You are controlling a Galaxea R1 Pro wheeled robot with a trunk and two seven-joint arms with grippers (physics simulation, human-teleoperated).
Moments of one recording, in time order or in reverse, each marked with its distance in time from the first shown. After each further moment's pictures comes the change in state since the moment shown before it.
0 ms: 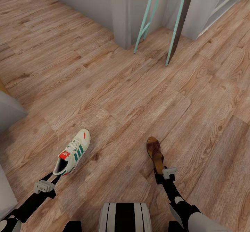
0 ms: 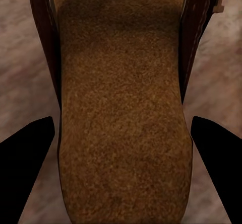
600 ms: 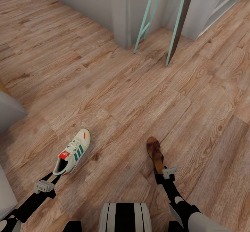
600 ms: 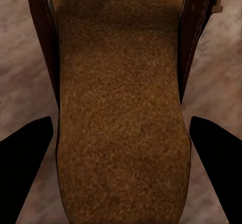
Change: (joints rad) left arm 0.000 0.000 0.001 0.000 0.000 0.000 0.000; right arm 0.000 0.000 0.002 -0.001 0.000 0.001 0.002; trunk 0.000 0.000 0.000
